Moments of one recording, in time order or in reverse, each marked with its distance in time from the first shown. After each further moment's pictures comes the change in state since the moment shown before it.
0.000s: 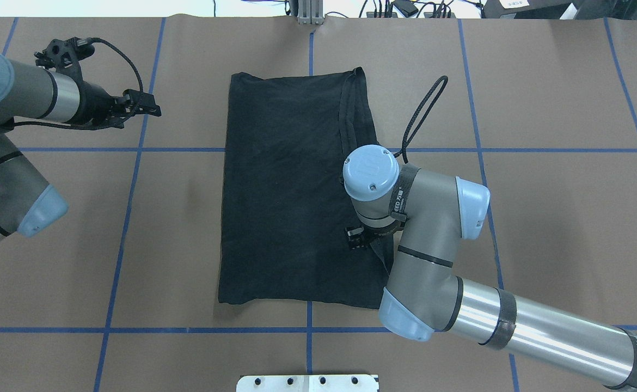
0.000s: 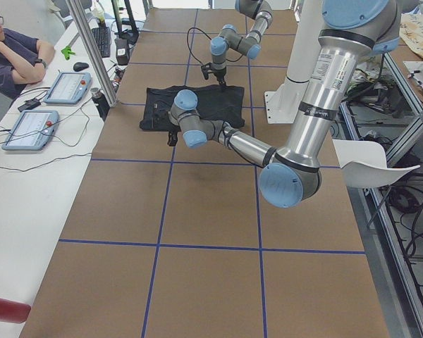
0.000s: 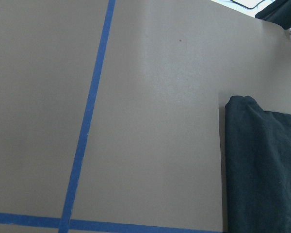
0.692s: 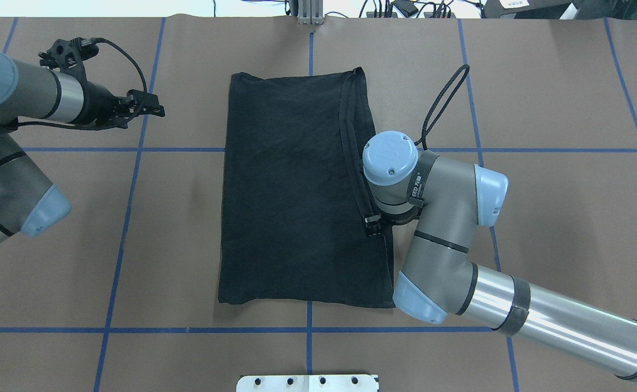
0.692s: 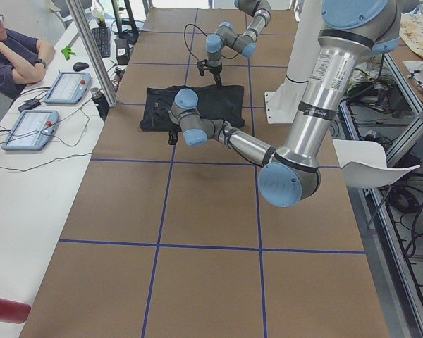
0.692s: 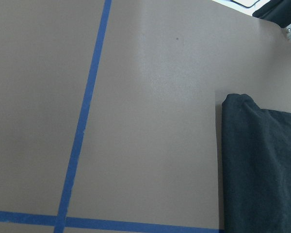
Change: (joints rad) left arm 0.005 -0.011 0.001 0.000 0.000 -0.001; right arm 0.051 -0.041 0.002 -0.003 0.010 -0.014
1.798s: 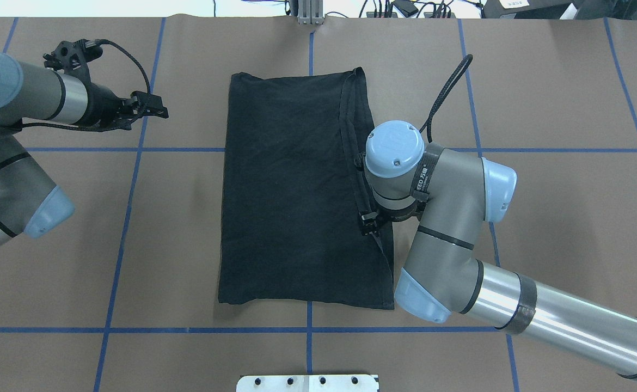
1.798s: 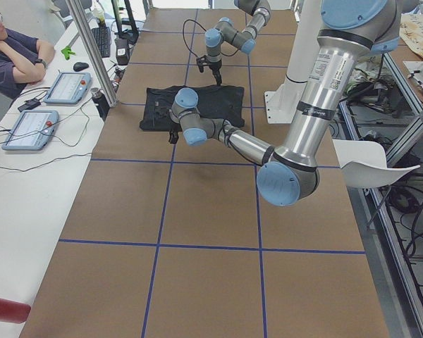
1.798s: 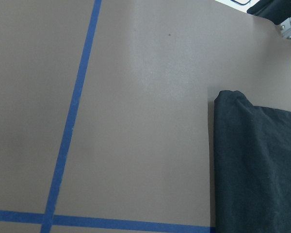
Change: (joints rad) left arm 0.007 -0.003 0.001 0.000 0.000 -0.007; right arm -0.001 0.015 0.044 -0.005 0.031 -0.032
